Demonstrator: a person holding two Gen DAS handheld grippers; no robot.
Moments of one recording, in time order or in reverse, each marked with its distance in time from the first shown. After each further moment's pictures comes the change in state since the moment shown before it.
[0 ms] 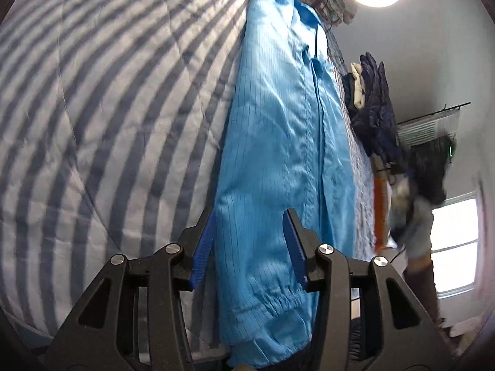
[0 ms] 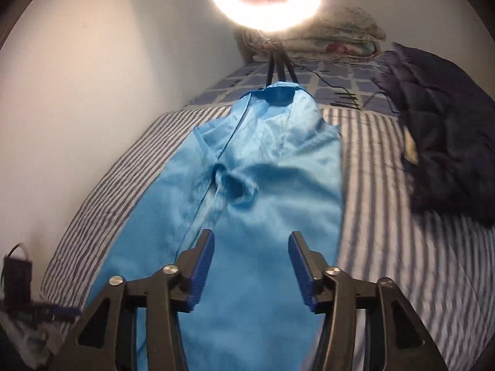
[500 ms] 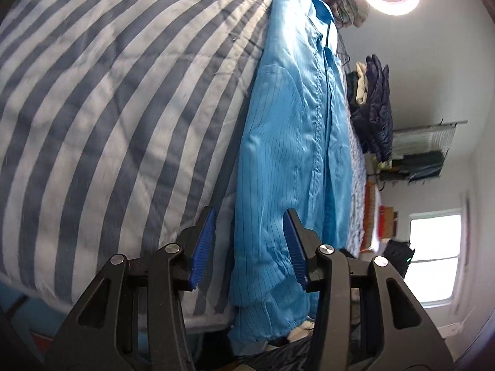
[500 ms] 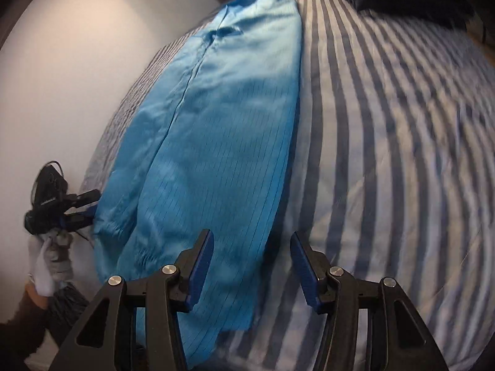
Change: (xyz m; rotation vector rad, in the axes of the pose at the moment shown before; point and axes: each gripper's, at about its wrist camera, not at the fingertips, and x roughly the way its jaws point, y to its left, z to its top) left arm -0.009 0.029 -0.042 -0.109 0.017 -0.056; right arm -0.046 0.000 -0.204 0.277 0.233 0.133
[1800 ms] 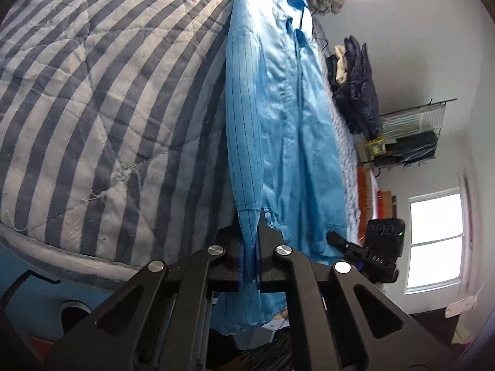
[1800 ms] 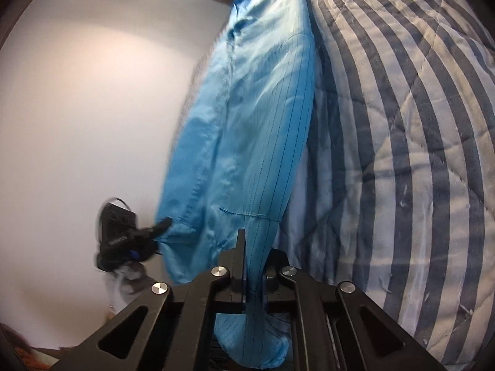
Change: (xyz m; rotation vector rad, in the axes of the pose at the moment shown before) left arm 0.007 -0.028 -0.037 0.103 0.009 0.003; right arm 0.017 -0.007 -0.026 0.175 0.034 0.347
